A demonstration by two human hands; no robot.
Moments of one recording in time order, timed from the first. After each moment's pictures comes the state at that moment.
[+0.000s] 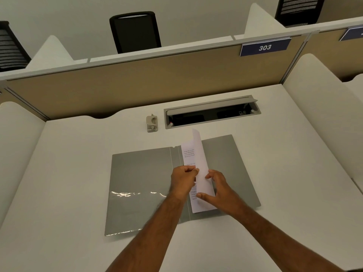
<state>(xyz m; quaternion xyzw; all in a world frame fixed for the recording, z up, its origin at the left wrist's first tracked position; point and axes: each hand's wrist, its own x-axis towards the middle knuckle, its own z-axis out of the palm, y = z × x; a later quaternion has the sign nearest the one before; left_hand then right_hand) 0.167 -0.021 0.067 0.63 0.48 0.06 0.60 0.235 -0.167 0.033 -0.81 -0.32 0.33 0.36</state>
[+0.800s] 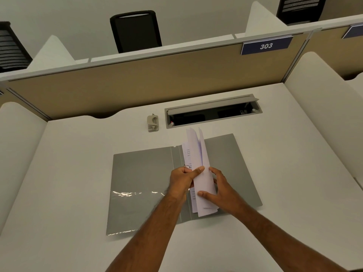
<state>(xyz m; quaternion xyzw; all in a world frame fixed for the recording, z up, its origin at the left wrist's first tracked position) 0.162 -0.019 0.077 0.55 0.50 0.06 0.67 0.237 -0.165 0.022 -0.81 -0.28 0.36 0.36</state>
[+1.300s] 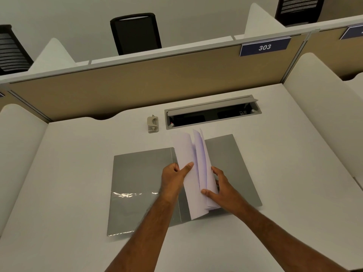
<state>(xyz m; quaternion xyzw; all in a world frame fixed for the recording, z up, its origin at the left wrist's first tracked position) 0.146 0.001 0.081 0.64 0.49 0.11 0.58 0.241 -0.170 0.024 -0.81 -0.28 0.36 0.38</state>
